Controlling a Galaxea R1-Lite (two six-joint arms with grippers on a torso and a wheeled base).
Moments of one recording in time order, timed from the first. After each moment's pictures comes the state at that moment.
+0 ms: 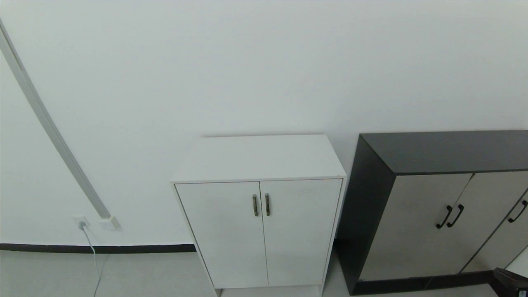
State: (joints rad) left arm 0.00 0.00 0.00 0.00 -0.05 -0.02; right arm 0.08 1.11 0.00 -0.64 -0.18 0.01
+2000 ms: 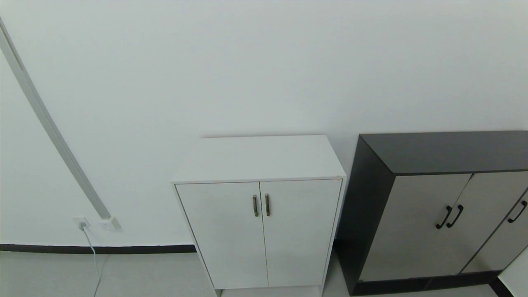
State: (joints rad) left arm 0.00 0.00 0.00 0.00 -0.05 -0.02; right arm 0.00 0.01 0.00 0.00 0.00 0.05
